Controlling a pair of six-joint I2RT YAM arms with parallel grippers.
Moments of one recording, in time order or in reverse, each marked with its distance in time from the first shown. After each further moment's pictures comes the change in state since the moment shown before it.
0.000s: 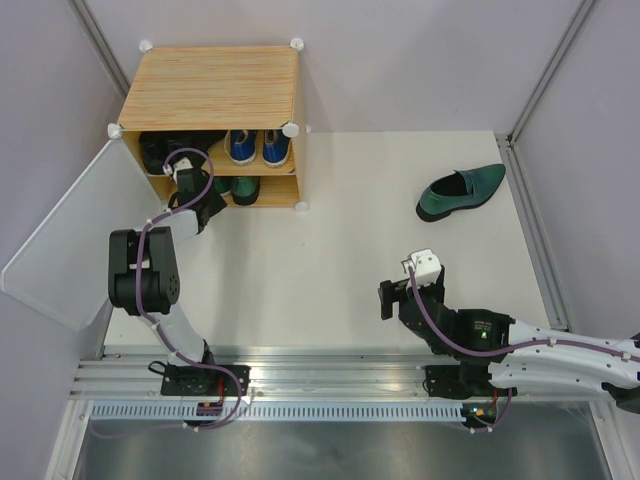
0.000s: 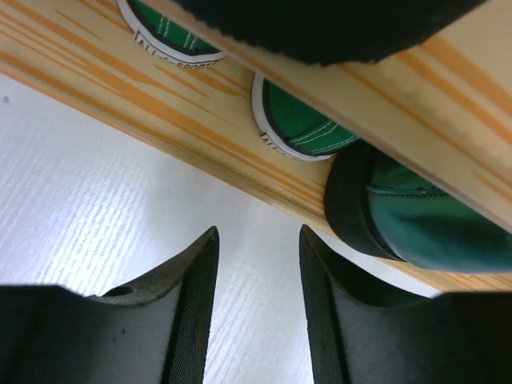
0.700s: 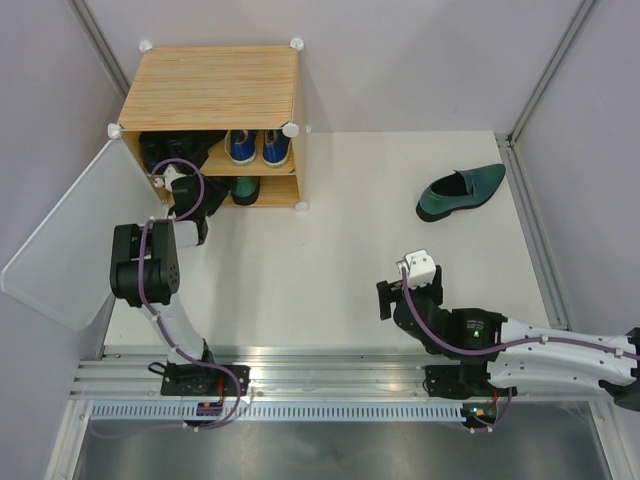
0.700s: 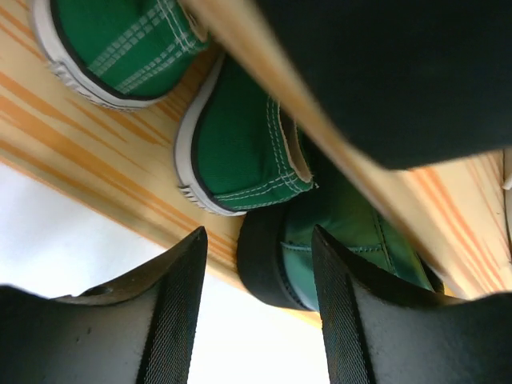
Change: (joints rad) left arm 0.040 0.056 -0.124 0.449 0.155 -0.318; right arm 0.000 0.047 0.000 -0.004 0.022 0.000
